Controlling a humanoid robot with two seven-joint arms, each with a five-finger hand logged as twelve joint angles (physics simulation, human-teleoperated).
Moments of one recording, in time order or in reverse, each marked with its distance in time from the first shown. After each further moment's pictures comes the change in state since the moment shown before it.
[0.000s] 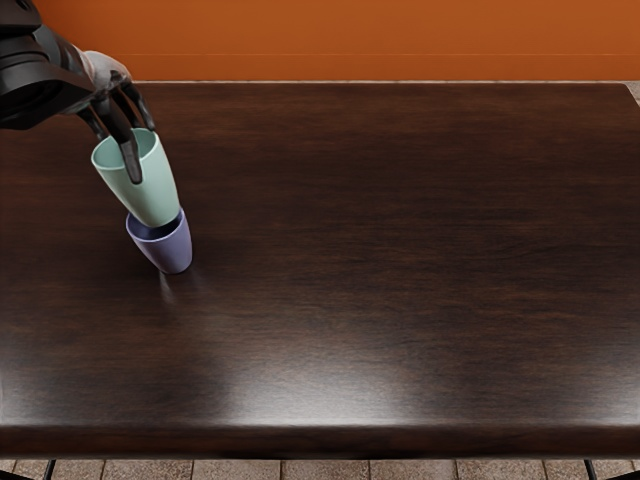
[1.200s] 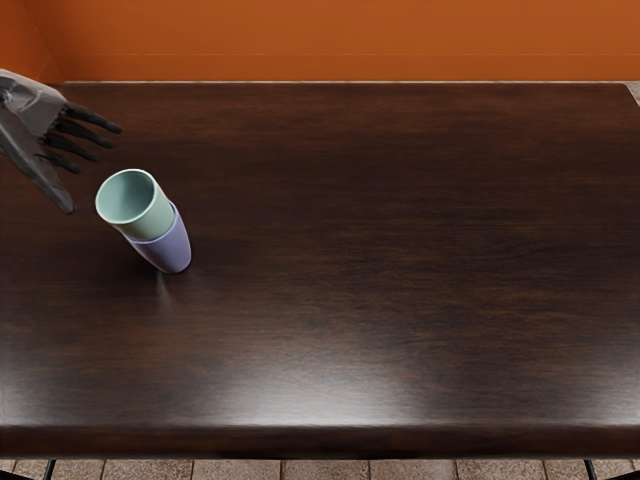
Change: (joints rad) left arm -0.066 0.550 -0.008 0.018 0.081 -0.561 0.010; right arm 0.000 0.000 0.000 0.000 0.000 0.000 0.000
